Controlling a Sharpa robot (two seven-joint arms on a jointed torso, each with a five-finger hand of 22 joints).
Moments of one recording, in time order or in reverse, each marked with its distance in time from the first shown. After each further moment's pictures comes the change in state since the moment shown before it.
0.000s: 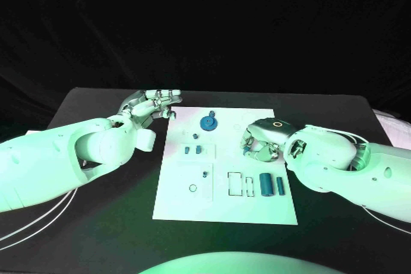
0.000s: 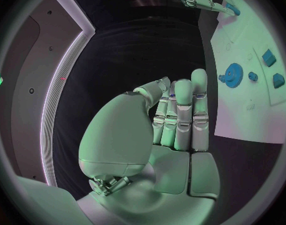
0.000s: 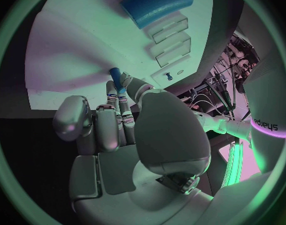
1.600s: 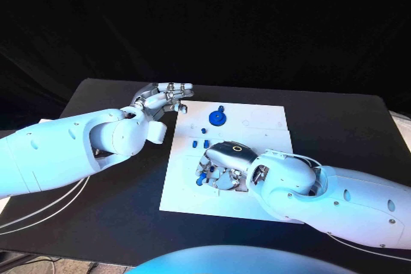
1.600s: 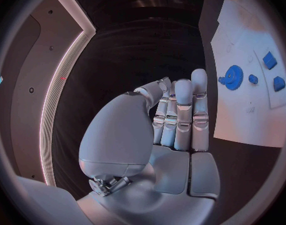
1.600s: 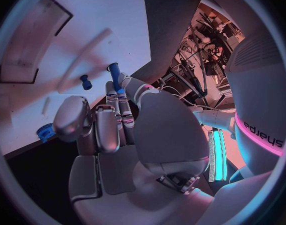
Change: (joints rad) left arm 0.000 0.010 0.000 -0.006 0.000 0.009 -0.002; left_hand 0.005 0.005 -0.003 -0.003 0.000 0.000 0.000 0.000 0.000 -0.003 0.004 0.007 0.000 -0.004 -0.003 0.000 -0.004 0.000 0.000 0.000 -0.004 -0.001; right arm -0.108 0.226 -0.012 0.040 0.080 -0.050 0.071; right_hand 0.007 0.006 0.022 -0.016 0.003 -0.004 0.007 -0.012 0.006 0.003 0.003 -0.030 -0.002 0.000 0.000 0.001 0.001 0.000 0.000 -0.007 0.006 -0.002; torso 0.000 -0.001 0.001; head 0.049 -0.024
